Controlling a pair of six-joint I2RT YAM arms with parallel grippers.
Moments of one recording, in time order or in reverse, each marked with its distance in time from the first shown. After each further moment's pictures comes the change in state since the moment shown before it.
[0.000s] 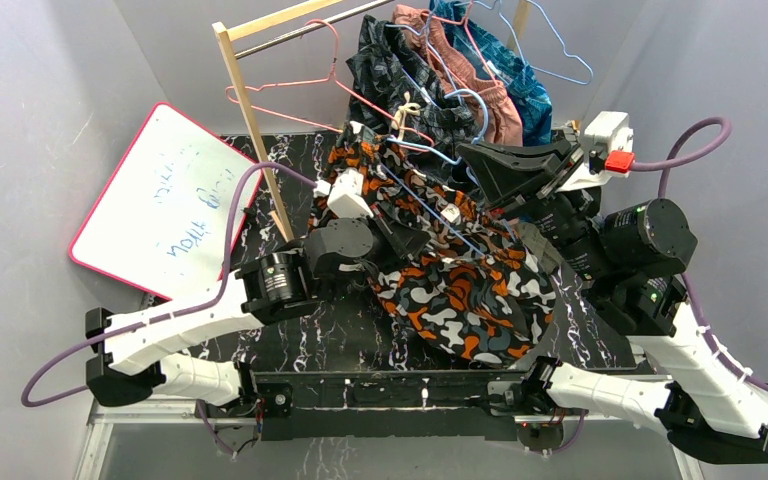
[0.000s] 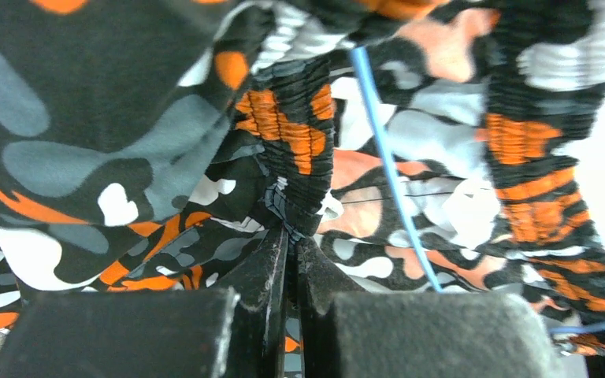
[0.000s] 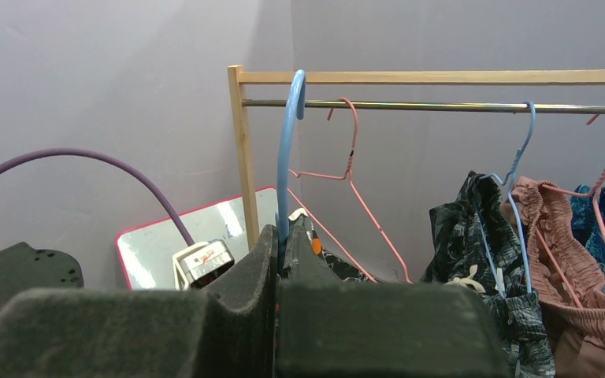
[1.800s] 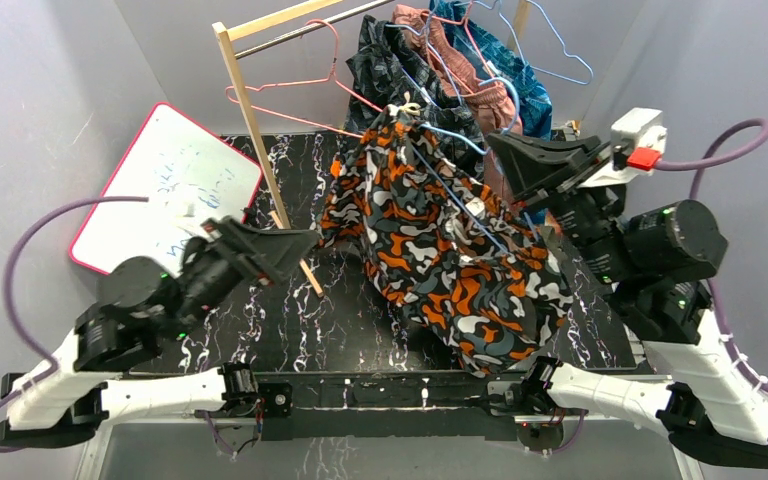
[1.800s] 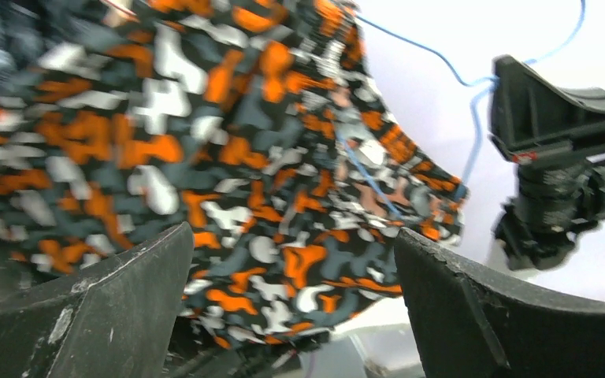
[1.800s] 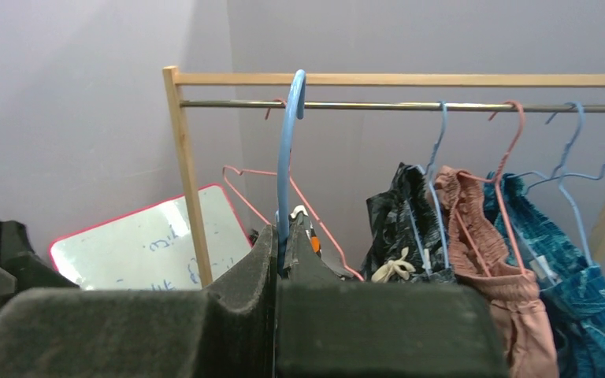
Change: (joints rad) left arm 0.000 -0.539 -0.074 -0.112 0.015 0.344; right arm 0.000 -0.015 0.053 -0.083 0.118 -0.084
